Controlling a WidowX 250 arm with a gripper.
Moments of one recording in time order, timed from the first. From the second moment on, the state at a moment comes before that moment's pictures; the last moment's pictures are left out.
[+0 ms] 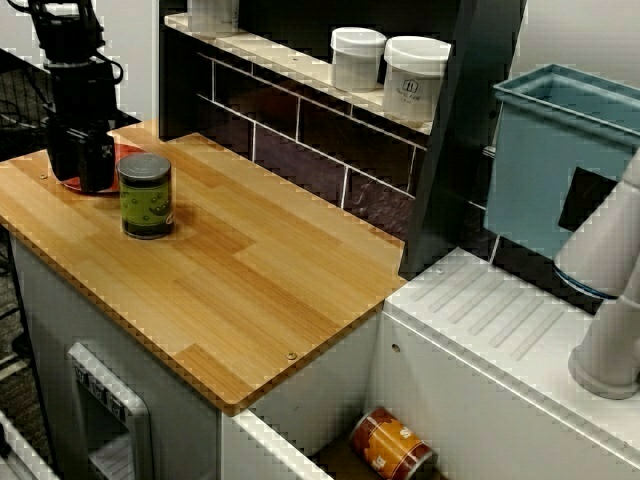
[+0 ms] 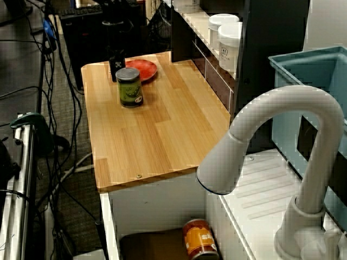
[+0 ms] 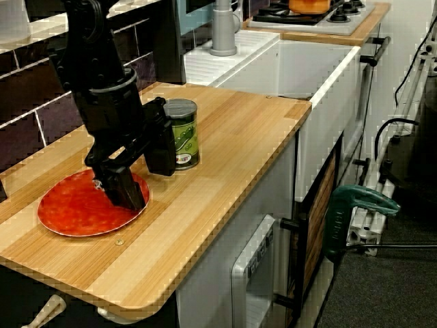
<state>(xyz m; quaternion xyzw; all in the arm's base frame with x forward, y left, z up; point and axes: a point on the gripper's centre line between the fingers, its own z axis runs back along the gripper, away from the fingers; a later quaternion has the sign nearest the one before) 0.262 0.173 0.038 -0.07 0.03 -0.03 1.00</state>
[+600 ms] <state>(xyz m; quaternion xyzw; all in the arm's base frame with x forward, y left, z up) 0.265 0.159 0.034 -0.08 0.03 -0.02 1.00</state>
